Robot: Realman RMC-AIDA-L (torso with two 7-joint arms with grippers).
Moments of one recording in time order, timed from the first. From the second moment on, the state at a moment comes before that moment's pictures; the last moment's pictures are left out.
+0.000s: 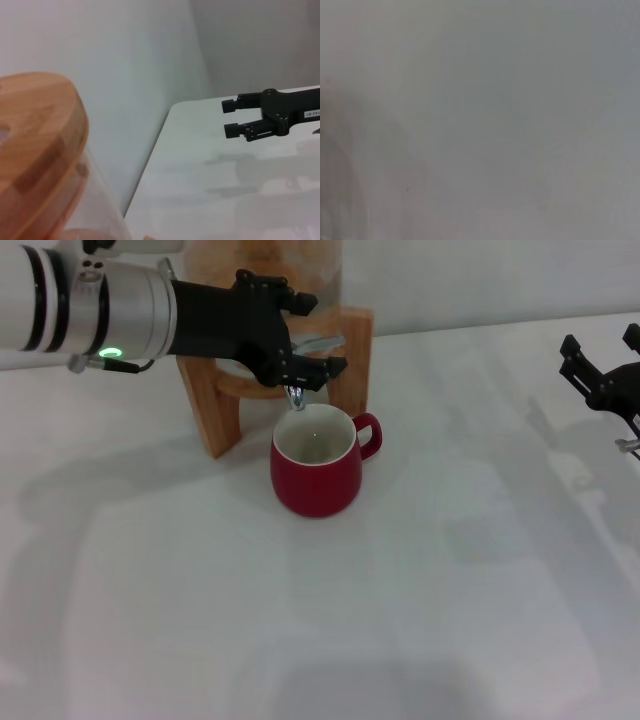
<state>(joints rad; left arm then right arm) -0.92 -2.08 1.17 0.85 2.02 1.17 -1.56 0.36 2.03 -1.78 -0.26 0.34 -1.09 0.28</state>
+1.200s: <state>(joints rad) -0.97 -2.08 1.25 0.78 2.01 1.08 -1.53 0.36 2.03 -1.78 -0.26 0.33 -1.10 0.27</state>
